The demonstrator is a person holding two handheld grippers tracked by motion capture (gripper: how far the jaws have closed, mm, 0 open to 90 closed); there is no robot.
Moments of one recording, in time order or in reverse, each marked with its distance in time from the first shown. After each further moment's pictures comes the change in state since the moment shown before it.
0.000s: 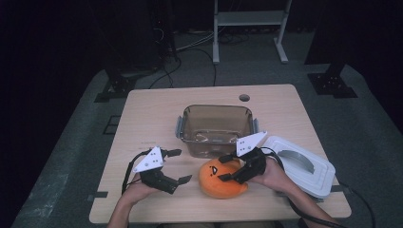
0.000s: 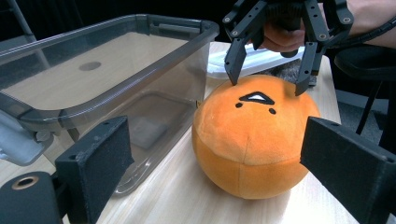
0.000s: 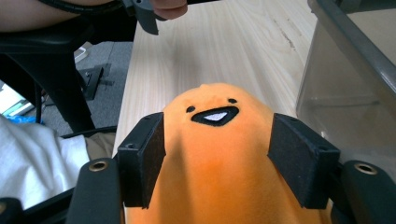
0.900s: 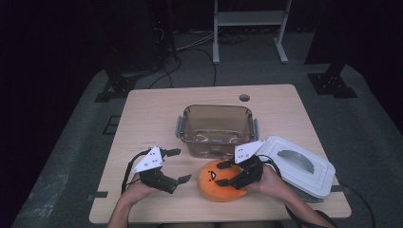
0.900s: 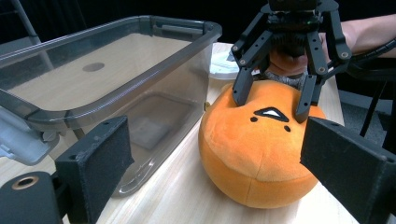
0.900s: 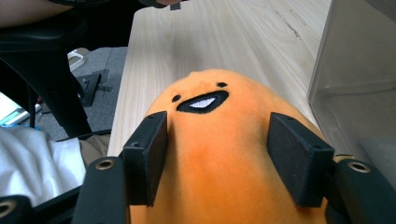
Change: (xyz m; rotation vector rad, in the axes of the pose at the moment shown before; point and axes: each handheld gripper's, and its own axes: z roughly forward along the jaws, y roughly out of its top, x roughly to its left) left arm 0.001 0.000 -0.001 -0.005 0.010 0.003; right arm 0.006 -0.021 0.018 -0.022 -0.013 0.023
